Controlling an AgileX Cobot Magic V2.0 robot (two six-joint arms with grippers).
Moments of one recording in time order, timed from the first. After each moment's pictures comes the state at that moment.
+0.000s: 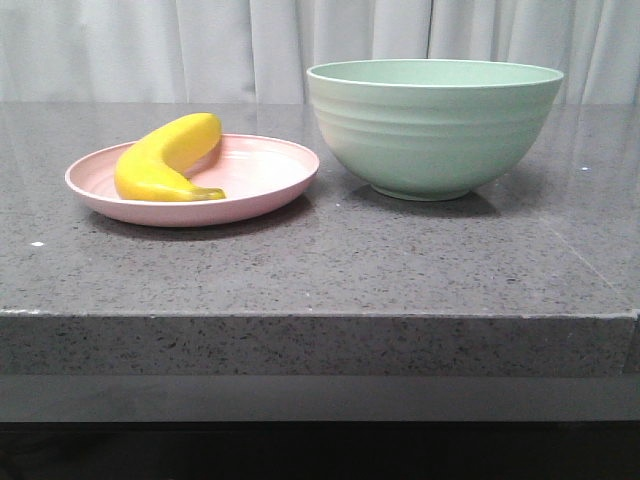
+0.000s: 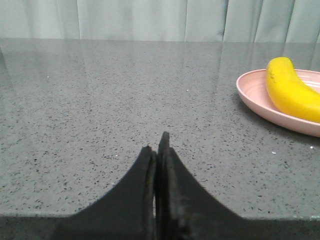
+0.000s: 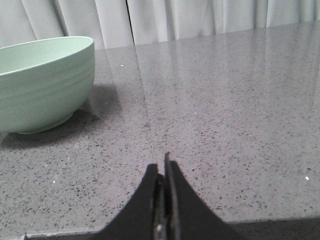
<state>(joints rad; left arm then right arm) -0.03 -0.01 0.01 -0.03 0.17 0.04 -0.03 -0.01 0.03 0.15 0.12 0.04</state>
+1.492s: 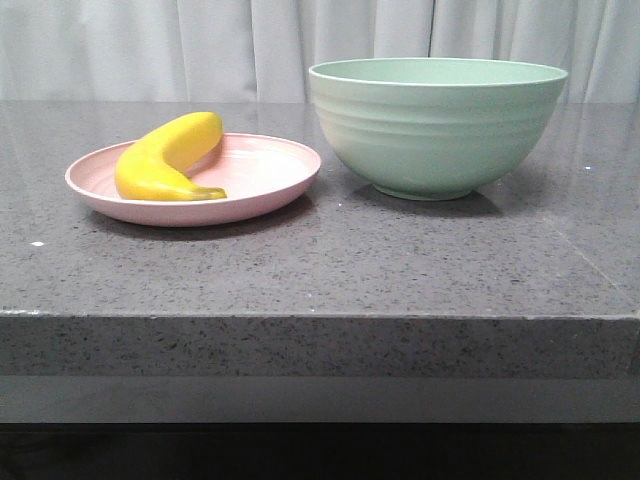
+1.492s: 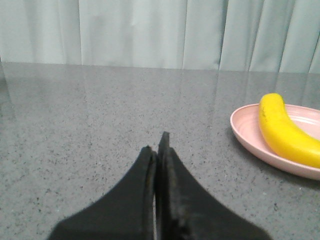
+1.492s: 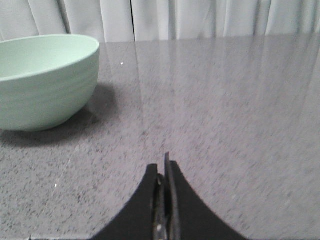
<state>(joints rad) -0.03 0.04 -0.12 -0.05 0.19 0.04 -0.03 0.02 -0.15 0.04 0.31 0.04</state>
